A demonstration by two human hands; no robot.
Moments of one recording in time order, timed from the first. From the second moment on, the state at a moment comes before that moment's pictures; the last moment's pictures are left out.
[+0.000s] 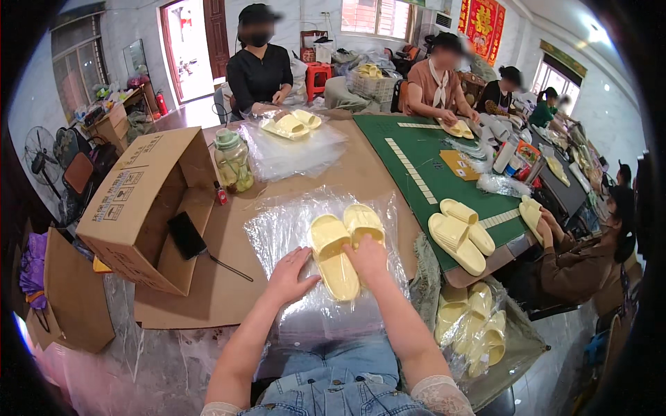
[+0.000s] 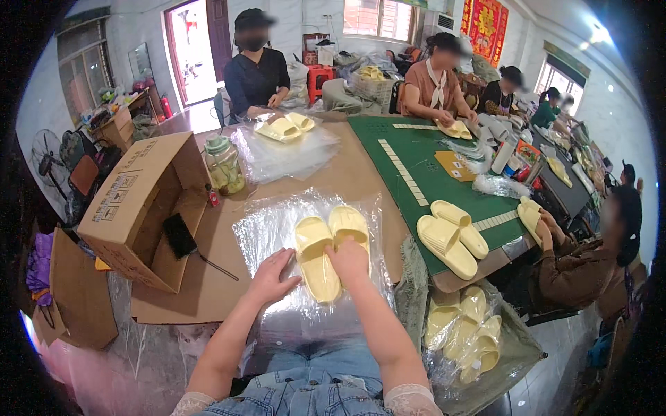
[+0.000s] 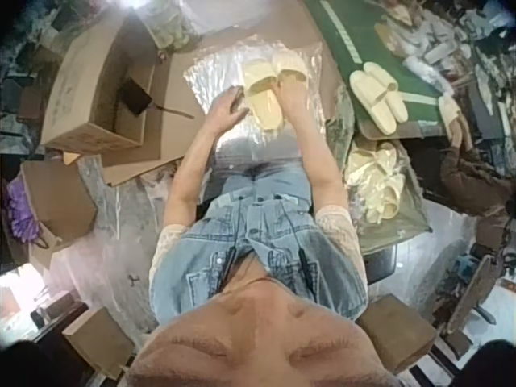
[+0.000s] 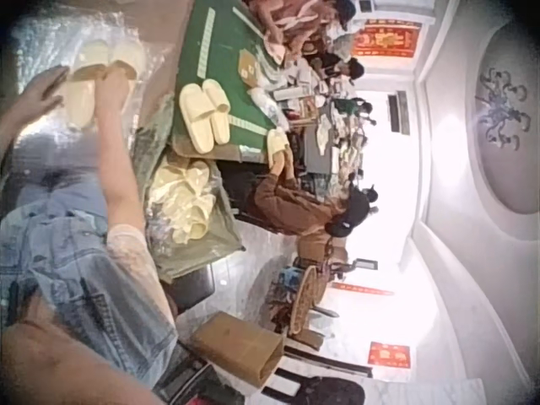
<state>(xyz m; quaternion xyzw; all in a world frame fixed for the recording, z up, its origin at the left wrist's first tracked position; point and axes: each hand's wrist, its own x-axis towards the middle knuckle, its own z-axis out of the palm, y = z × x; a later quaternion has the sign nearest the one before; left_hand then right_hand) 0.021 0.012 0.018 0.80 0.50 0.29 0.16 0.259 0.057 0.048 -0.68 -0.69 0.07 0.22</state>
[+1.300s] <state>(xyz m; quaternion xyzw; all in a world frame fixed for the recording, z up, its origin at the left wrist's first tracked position) 0.016 0.017 0.000 0.77 0.54 0.33 0.11 0.582 -0.227 0.076 -0.82 -0.47 0.05 0.32</state>
